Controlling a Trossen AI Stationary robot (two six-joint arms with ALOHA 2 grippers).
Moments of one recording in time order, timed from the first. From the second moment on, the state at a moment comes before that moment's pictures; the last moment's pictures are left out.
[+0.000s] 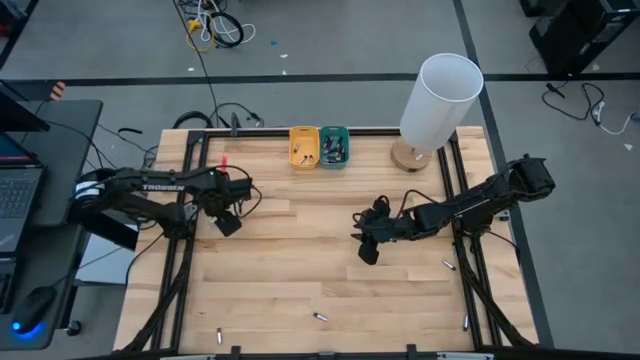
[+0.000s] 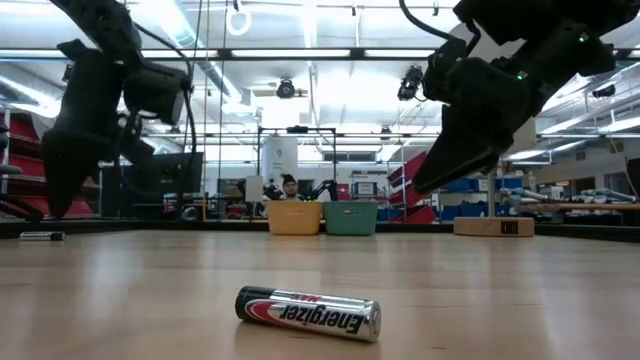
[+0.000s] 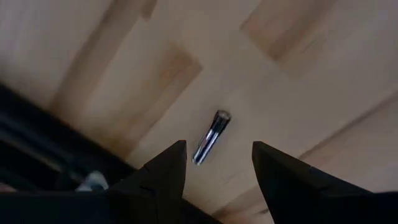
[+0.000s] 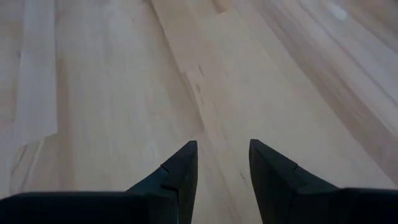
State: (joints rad) left arm 0.29 1.21 0.62 -1.11 -0.03 -0.44; right arm 0.22 1.47 0.64 0.03 0.32 0.53
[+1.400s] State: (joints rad) left arm 0.29 1.31 0.79 -0.59 -0.22 -0.37; right arm 0.20 1.47 0.64 -0.16 0.32 0.57
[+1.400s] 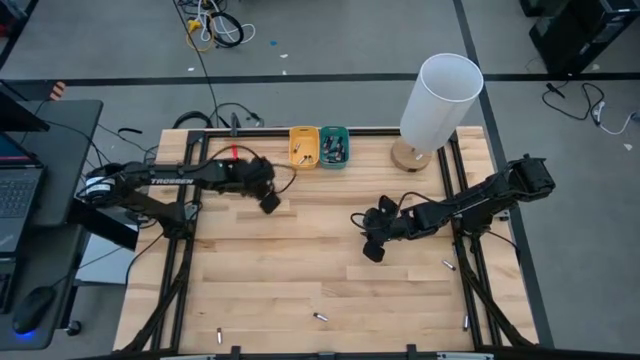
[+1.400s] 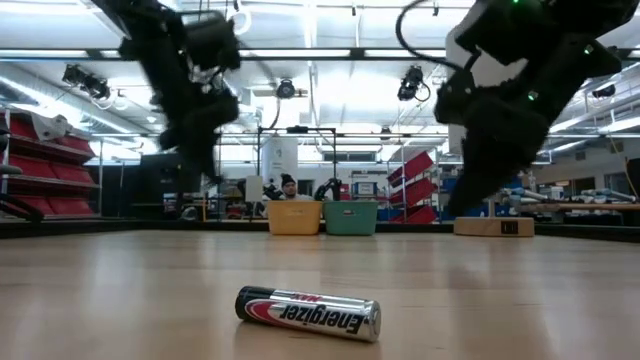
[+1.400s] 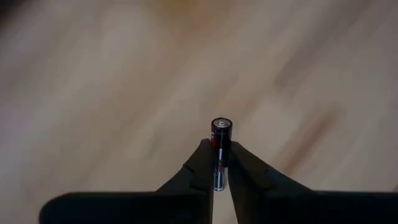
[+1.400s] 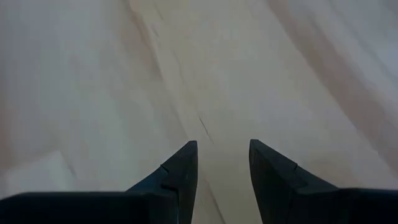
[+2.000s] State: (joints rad) left arm 0.50 1.56 0.89 0.11 -0.19 -0.14; right arm 0.20 1.47 0.64 -0.48 0.21 0.72
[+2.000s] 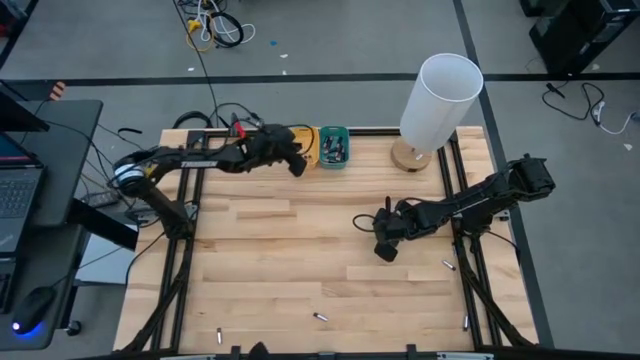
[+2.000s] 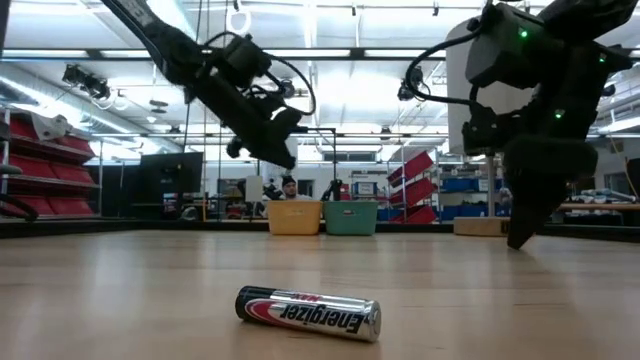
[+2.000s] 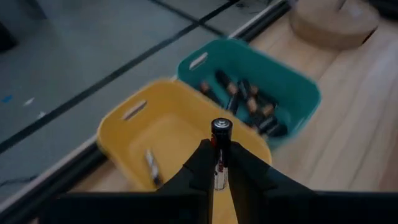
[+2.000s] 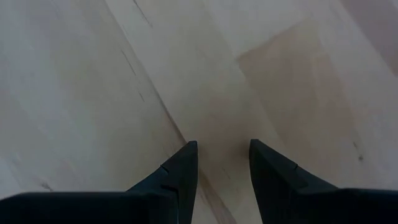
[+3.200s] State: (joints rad) left arm 0.24 1.47 0.89 0.01 -0.09 -0.03; right arm 0.50 1.47 0.74 -1.10 -0.26 1.06
